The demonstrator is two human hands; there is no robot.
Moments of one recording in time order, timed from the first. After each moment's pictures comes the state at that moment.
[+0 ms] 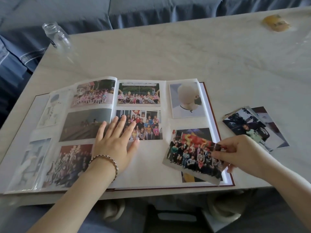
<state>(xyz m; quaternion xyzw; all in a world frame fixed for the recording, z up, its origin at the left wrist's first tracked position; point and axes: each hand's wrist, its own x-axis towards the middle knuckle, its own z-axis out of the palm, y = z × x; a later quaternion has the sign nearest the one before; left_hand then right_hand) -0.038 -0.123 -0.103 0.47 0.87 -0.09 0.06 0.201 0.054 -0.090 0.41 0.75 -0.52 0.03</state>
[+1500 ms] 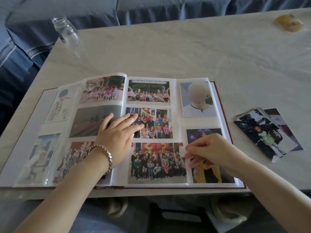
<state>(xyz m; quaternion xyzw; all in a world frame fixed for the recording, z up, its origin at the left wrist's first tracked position) -0.076 -0.137 -0.117 0.57 0.82 0.06 -0.01 0.128 0.020 -0.087 0.44 0.59 -0.67 0.09</state>
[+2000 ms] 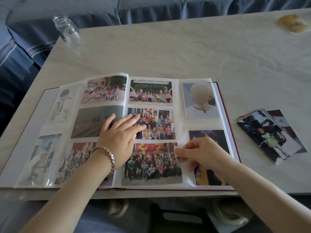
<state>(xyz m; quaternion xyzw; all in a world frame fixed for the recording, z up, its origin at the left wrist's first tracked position) -0.074 -0.138 -0.116 0.57 0.82 0.07 -0.01 0.111 0.003 -0.094 0.46 0.64 -0.61 0.10</state>
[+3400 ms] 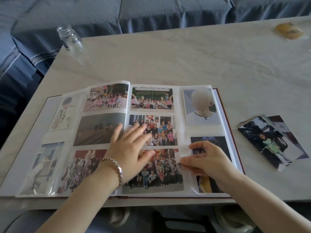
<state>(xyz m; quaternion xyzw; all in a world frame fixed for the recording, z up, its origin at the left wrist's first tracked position) -0.053 -0.132 -0.097 0.58 0.81 0.03 0.10 0.120 -0.002 -0.094 0.48 0.56 -0.68 -0.03</state>
